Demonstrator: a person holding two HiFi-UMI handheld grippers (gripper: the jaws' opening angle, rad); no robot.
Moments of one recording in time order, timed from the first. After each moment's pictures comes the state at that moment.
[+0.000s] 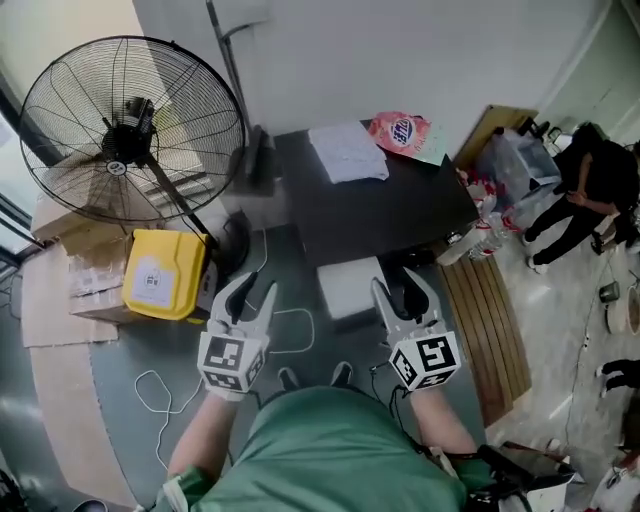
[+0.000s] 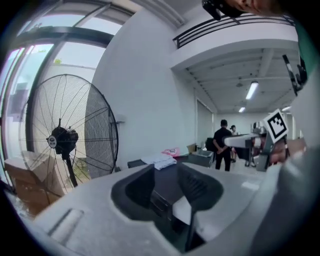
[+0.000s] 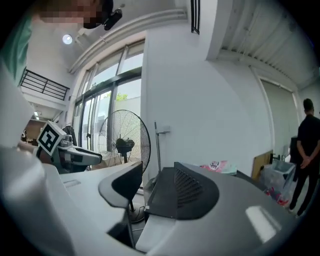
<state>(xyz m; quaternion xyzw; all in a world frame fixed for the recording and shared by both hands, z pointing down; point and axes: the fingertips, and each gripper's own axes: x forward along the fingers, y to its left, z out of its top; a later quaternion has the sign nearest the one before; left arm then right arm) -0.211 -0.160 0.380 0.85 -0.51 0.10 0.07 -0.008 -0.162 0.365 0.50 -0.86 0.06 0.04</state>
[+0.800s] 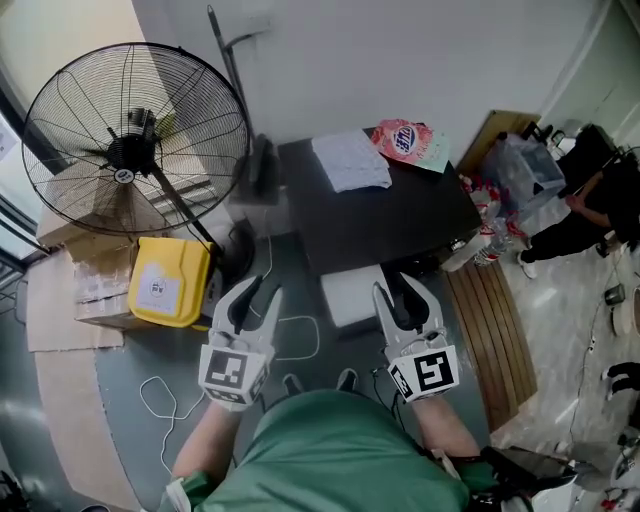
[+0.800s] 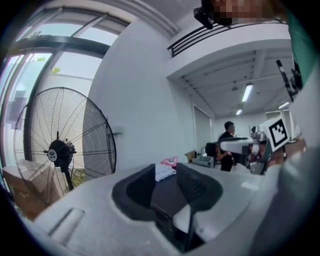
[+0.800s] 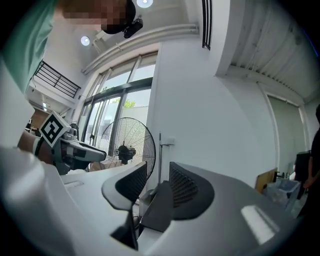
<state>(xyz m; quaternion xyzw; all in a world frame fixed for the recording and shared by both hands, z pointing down) -0.202 -0.154 0.343 0.86 -0.51 0.07 0.02 -0.024 -0.152 0.333 0.48 -0.88 -0.03 0.01</state>
